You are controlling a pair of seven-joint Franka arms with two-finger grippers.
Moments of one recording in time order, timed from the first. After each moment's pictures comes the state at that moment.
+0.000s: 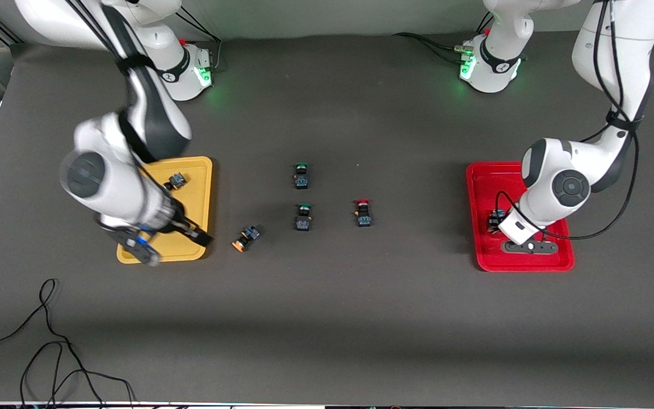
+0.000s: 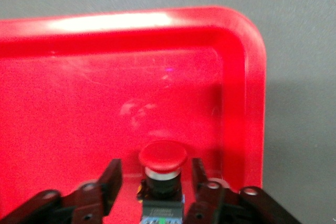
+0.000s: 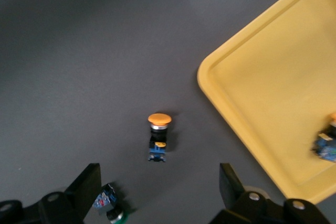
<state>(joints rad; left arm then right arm) 0.07 0.40 -0.16 -2.12 0.15 2.46 -0.15 0.31 0.39 0.01 -1.71 0.08 2.05 0.93</state>
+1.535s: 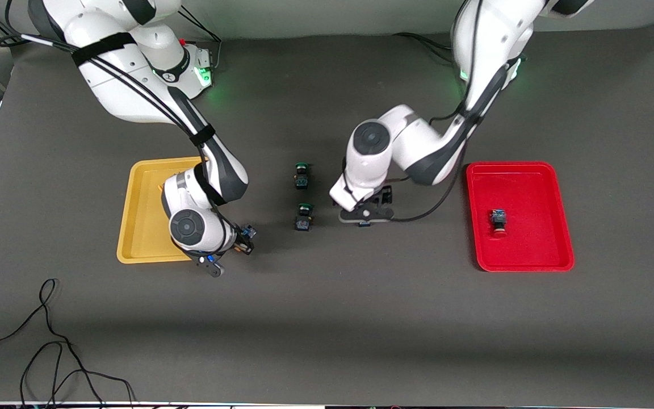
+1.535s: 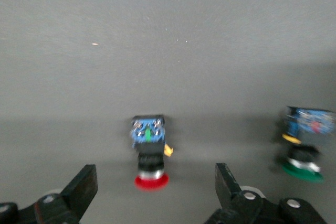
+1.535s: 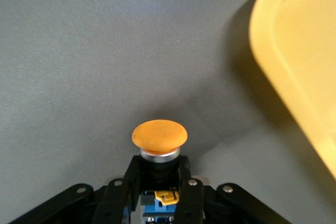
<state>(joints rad) -0.43 0.63 -0.34 -1.72 0.29 2.33 -0.94 0.31 0.66 0.07 -1.71 0.04 2.19 1.02</state>
